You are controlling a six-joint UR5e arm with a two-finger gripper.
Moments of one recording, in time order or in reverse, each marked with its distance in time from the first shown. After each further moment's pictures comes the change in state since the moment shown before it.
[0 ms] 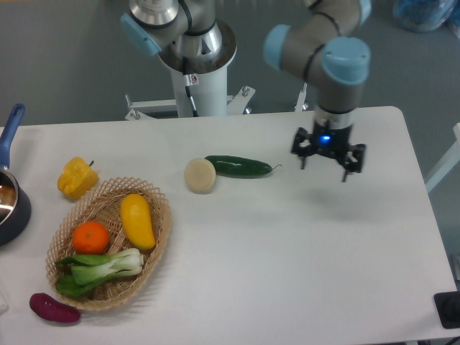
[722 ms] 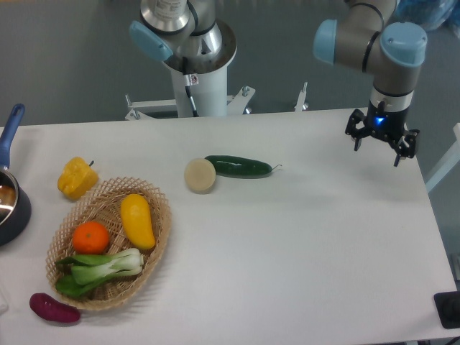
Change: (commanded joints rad) arm 0.317 -0.175 0.126 0.011 0.003 0.458
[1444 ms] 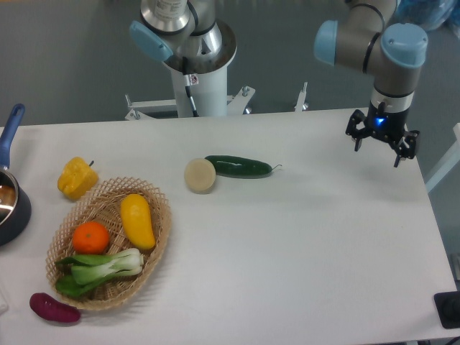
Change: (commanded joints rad) arm 0.015 -0.017 0.018 0.018 -0.003 0.078
